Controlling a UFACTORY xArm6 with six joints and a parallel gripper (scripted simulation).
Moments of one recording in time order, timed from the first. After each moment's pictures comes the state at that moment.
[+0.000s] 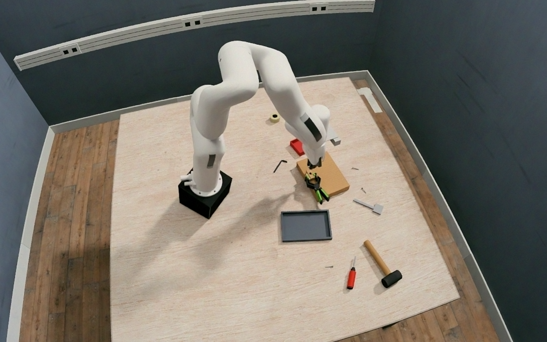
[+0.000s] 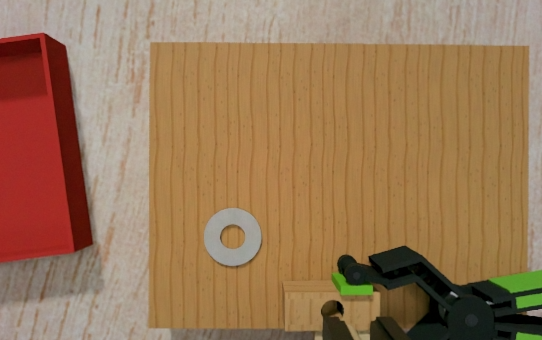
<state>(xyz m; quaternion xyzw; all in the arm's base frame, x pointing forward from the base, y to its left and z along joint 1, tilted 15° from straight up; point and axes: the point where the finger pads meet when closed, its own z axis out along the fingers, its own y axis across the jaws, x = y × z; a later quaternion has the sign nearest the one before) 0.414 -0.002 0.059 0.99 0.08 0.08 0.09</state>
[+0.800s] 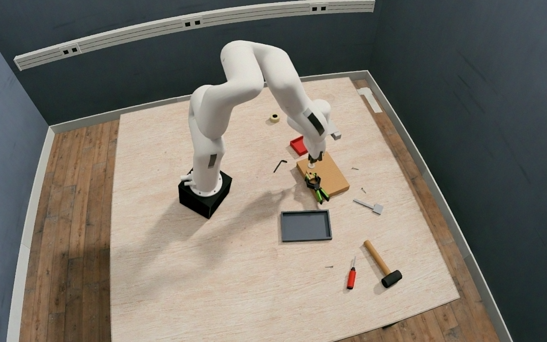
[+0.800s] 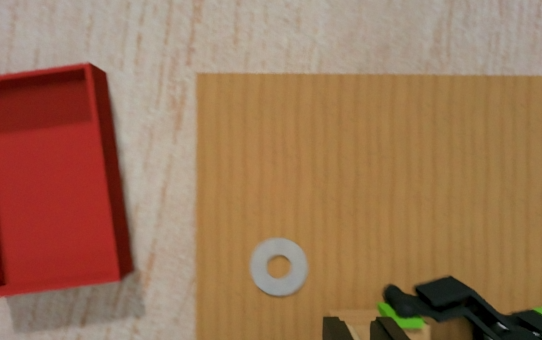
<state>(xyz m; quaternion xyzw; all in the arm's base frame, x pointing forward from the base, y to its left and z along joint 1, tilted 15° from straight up) 0.427 0.026 0.057 0.99 0.08 0.08 0.09</state>
